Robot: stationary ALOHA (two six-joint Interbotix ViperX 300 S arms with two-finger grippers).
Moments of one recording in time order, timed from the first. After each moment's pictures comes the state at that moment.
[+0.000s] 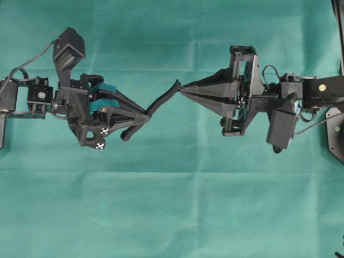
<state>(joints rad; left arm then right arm) -0.01 -0.31 0.85 -0.02 -0.32 -0.67 -0.09 -0.17 0.91 -0.11 -0.83 -0.53</state>
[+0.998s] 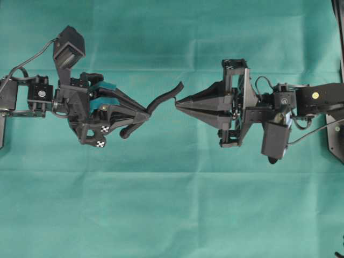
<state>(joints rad) -0.01 -0.31 0.85 -0.02 -0.32 -0.67 -0.04 -0.13 0.90 -0.11 -0.83 -0.53</state>
